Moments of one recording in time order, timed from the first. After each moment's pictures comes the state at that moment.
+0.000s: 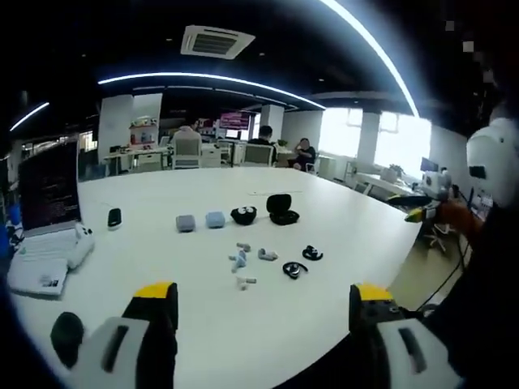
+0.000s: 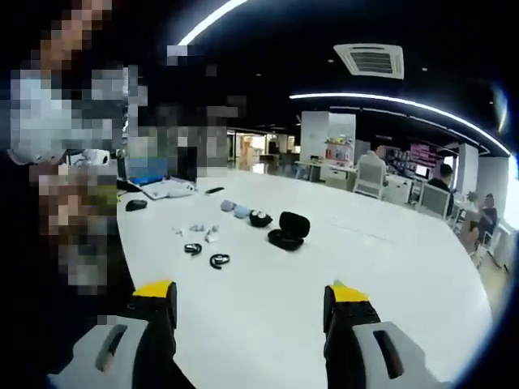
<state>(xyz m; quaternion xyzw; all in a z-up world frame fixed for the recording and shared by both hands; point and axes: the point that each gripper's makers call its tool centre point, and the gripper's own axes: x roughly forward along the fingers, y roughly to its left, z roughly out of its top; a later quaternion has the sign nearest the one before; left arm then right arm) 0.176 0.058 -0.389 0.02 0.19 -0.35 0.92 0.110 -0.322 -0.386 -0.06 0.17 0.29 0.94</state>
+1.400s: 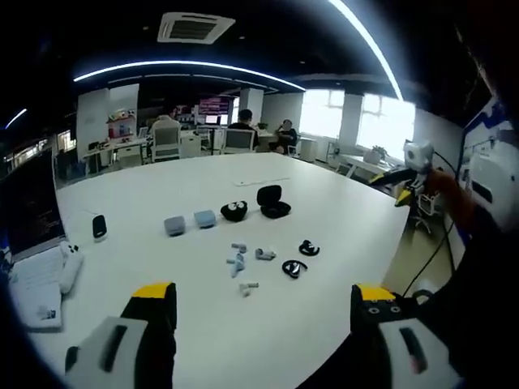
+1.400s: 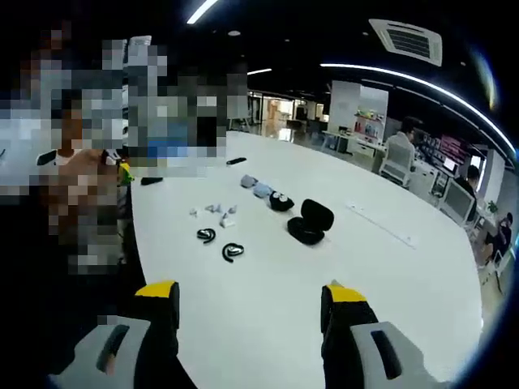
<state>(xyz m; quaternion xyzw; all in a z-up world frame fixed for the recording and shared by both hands) 0.203 0.053 -0.383 0.04 0.22 -0.41 0.88 0.134 -0.304 -0.378 -0.11 0.26 0.34 0.90</state>
